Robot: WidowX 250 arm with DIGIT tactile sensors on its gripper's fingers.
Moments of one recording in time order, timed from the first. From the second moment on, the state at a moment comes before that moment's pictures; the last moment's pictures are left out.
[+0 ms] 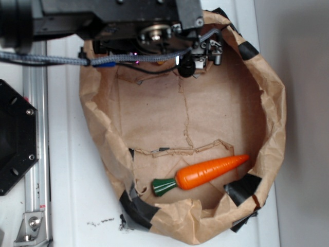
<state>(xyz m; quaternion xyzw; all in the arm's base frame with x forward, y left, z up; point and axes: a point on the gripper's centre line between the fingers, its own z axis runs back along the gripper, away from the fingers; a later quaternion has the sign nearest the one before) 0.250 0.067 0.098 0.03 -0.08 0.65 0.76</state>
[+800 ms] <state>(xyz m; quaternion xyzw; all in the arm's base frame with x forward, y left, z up) 0.234 0.057 0.077 0.01 -0.15 0.67 0.73</state>
